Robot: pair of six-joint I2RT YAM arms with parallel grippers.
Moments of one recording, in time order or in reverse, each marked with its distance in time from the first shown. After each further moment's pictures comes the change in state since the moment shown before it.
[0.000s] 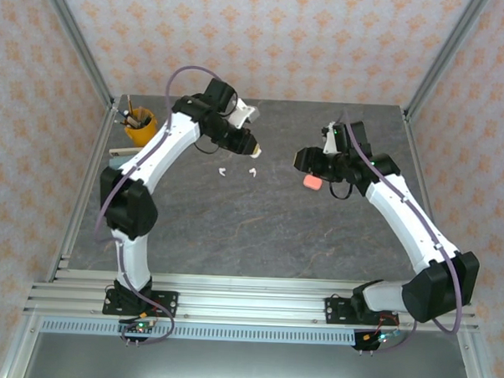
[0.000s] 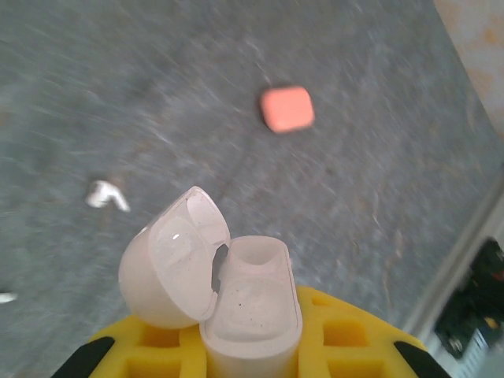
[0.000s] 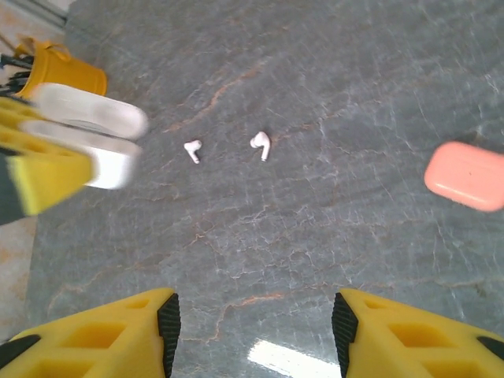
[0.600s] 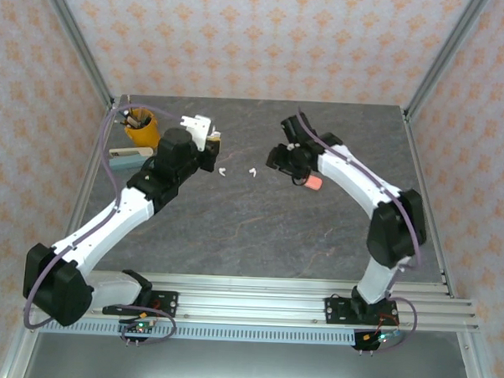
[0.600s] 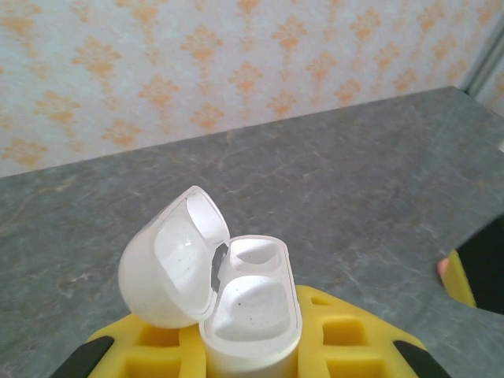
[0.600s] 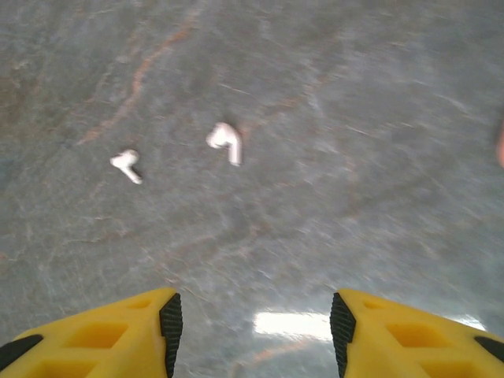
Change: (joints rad) left arm -0.045 -0.696 -0.950 0.919 -0.607 -0.015; right arm 0.183 0.469 0.303 -0.061 0.180 0.225
